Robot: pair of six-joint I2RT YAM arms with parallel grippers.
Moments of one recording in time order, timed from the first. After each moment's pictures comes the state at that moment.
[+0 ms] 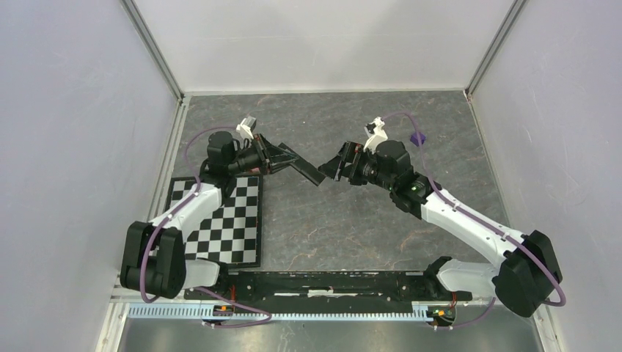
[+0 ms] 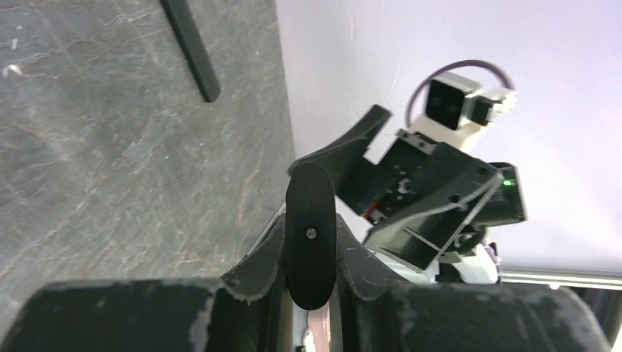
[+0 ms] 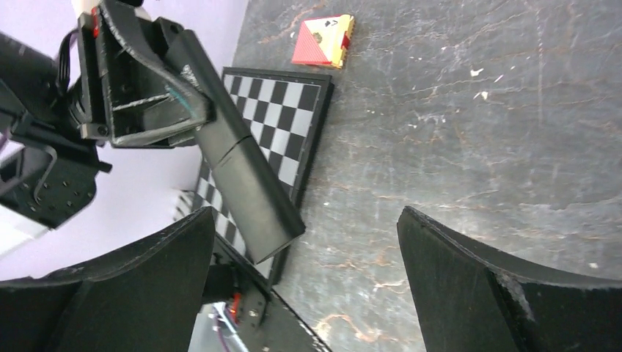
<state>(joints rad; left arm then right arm) -0.21 1.32 0.71 0.36 0.86 -1.16 0.66 1.20 0.85 -0.01 -0.17 0.76</state>
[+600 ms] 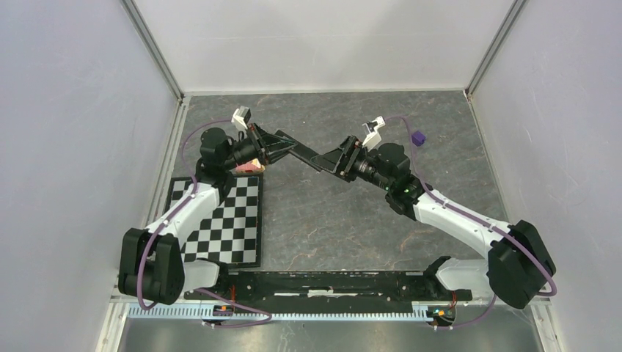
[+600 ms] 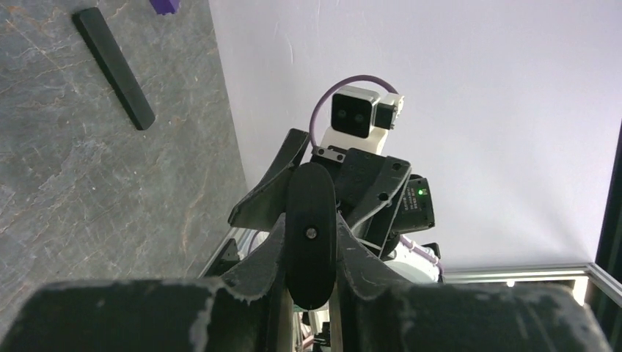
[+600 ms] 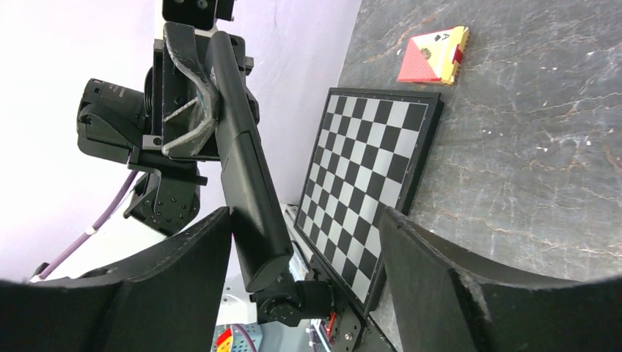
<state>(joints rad) -0.21 1.27 0.74 0.50 0.85 -1.37 0.67 1.26 0.77 0.36 -0.27 1.07</state>
